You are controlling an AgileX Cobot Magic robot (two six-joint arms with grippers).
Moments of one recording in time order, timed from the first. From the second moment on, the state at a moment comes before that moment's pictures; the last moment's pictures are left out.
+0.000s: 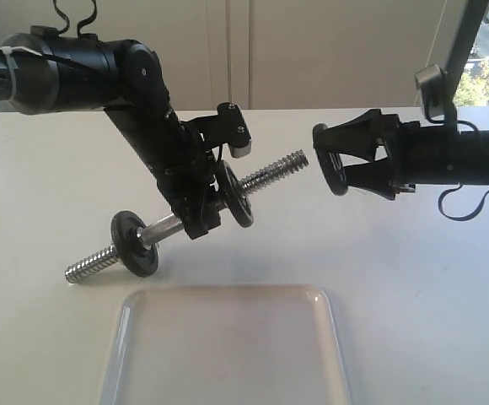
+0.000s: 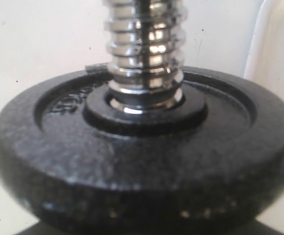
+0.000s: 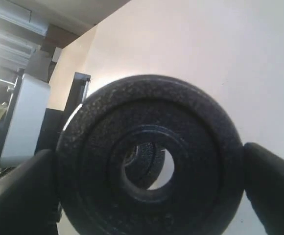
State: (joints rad) left arm -0.58 1.97 -1.57 -0.29 0.89 0.96; right arm -0.10 1.92 -1.04 1.59 1.16 -1.33
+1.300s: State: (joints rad) left arm -0.58 1.98 -1.57 -0.33 0.93 1.05; right arm -0.02 1.99 -1.07 1.69 1.16 -1.26
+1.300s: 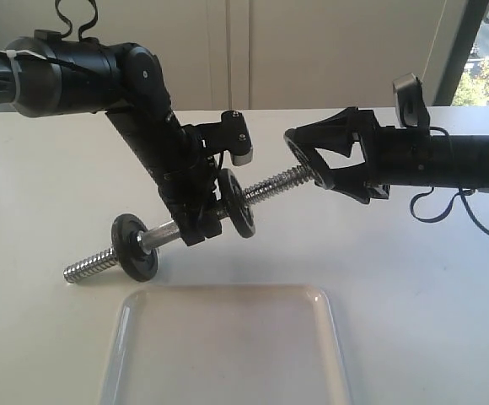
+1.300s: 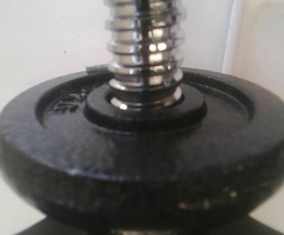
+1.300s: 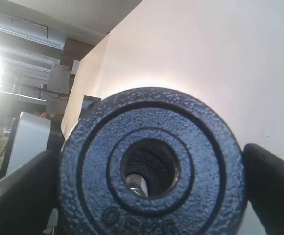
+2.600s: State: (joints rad) left arm -0.58 2.01 -1.57 -0.34 0.84 0.94; right arm -0.03 1.99 -1.07 1.69 1.15 -1.39
